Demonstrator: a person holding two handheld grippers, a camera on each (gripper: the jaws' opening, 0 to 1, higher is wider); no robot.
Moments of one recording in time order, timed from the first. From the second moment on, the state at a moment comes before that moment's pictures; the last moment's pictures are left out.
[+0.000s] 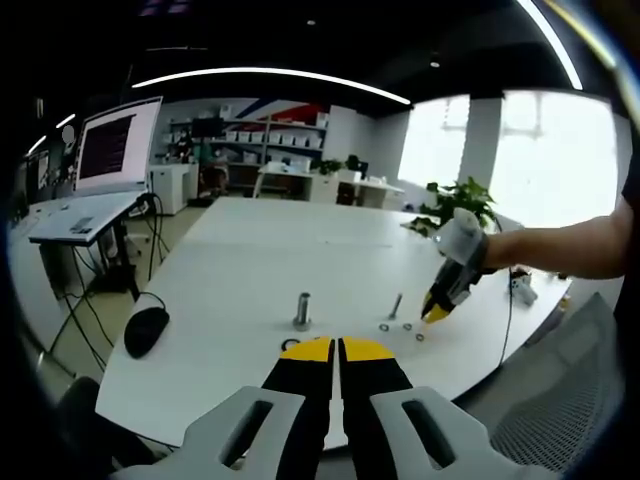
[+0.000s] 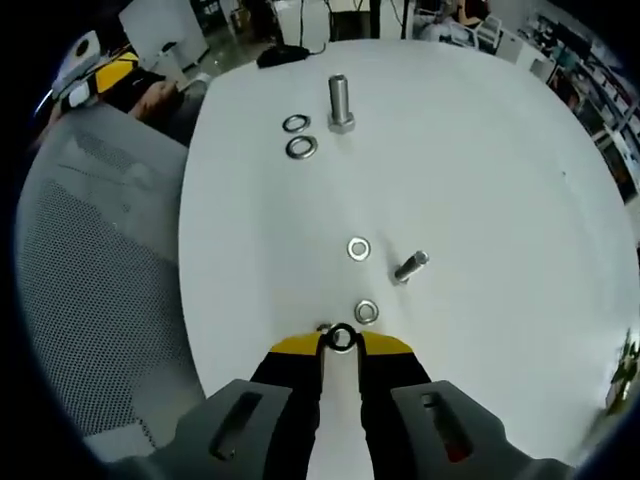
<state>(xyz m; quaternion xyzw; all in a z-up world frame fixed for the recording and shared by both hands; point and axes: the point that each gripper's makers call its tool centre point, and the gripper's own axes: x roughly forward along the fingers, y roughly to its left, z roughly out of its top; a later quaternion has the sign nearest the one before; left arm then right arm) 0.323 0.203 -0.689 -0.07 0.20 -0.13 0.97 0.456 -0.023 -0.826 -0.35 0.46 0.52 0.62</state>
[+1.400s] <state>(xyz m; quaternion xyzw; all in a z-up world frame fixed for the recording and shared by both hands) 0.324 0.203 -0.688 -0.07 0.19 -0.13 0.97 0.494 -0.001 -0.788 -0.41 0.41 0.54 0.61</state>
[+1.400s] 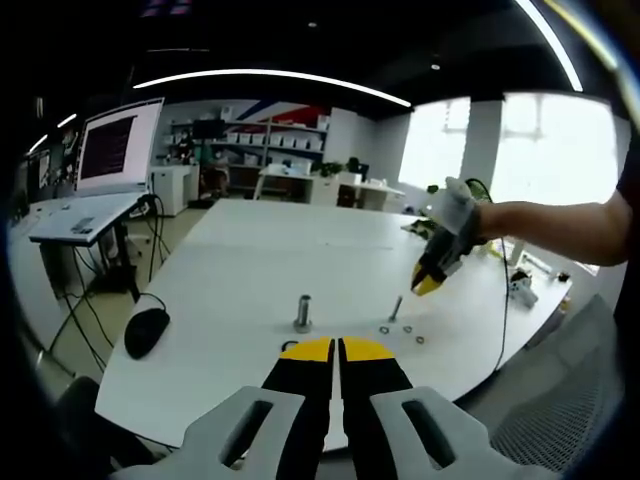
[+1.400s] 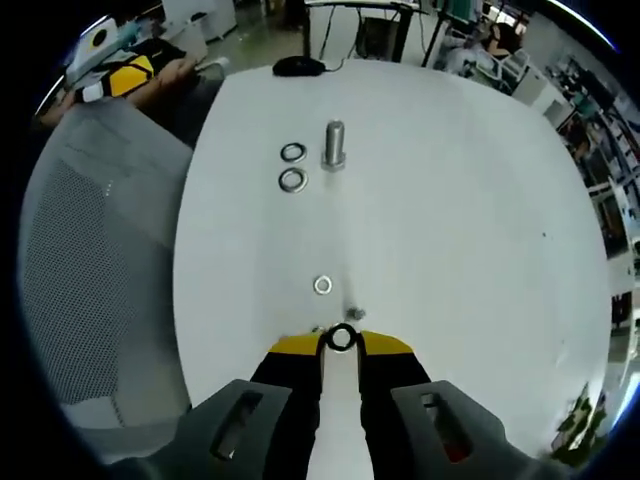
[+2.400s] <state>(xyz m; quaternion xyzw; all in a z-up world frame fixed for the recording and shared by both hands) 0.323 0.203 -0.691 -0.07 0.20 -0.13 0.97 0.510 0.007 -0.810 -0.39 0.40 0.51 0.65</state>
